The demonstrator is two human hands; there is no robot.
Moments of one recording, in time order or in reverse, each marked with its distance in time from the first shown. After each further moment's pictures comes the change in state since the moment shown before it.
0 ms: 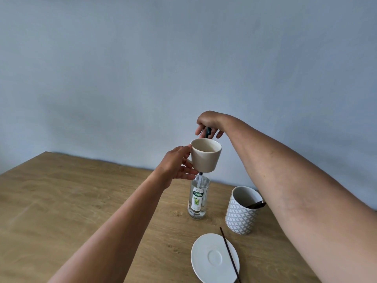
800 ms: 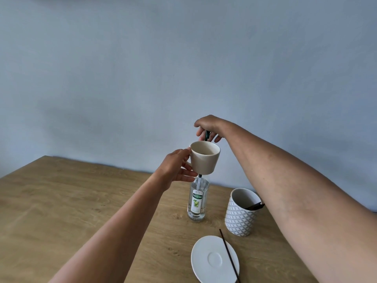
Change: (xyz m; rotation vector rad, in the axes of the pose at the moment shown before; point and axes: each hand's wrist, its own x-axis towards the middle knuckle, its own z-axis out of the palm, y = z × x) left_hand -0.005 0.003 0.000 -0.007 -0.013 -0.006; right_hand -0.003 0.003 0.005 0.124 0.076 0.012
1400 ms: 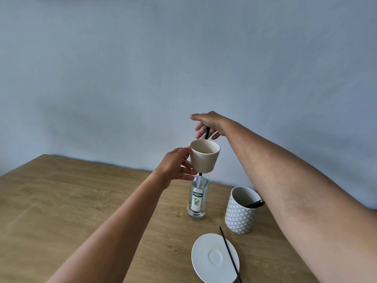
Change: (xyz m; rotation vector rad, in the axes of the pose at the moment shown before) left_hand -0.002 0.000 -0.001 -0.016 -0.006 -0.003; right_hand -0.006 0.000 -0.003 0.124 0.015 -0.077
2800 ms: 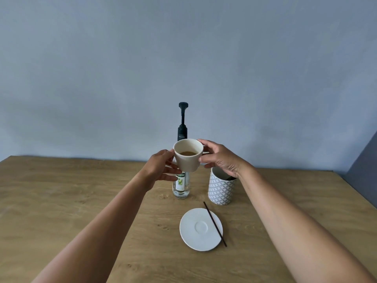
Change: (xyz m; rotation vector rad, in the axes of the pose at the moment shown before) left_hand -0.019 -0.049 0.004 0.082 -0.110 -0.050; right_hand -0.111 0.154 0.058 0.523 -0.051 -0.214
